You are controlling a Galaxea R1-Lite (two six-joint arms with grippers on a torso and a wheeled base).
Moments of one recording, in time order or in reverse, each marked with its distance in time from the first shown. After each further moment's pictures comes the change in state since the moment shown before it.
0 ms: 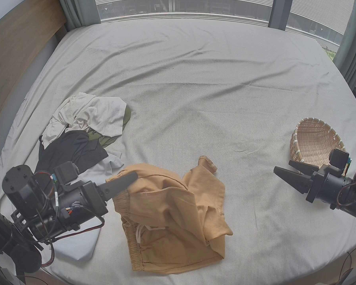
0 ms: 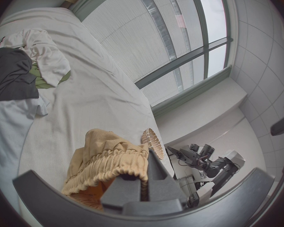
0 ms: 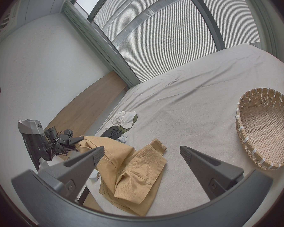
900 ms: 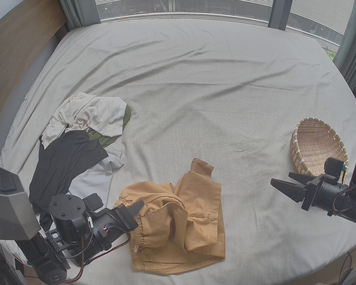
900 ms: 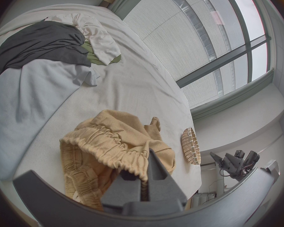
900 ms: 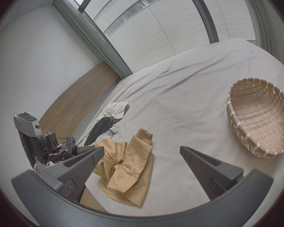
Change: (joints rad) left arm -0.194 0.250 0.032 -0.002 0.517 -0.094; right arm 0.022 -0.004 0.005 0.125 -0.081 -0.018
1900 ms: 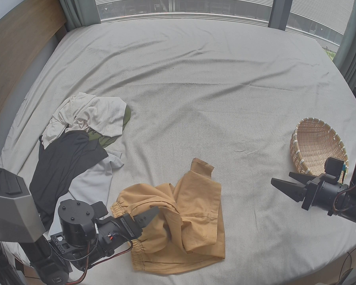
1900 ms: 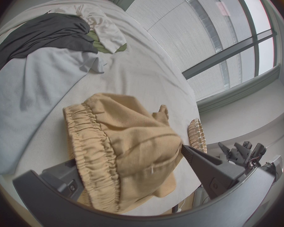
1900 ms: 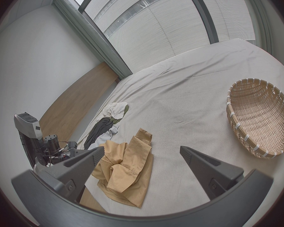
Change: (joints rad) left arm -0.019 0.037 0.010 0.053 -0.003 -0.005; right arm -0.003 0.000 -0.001 -0.001 0.000 -0.001
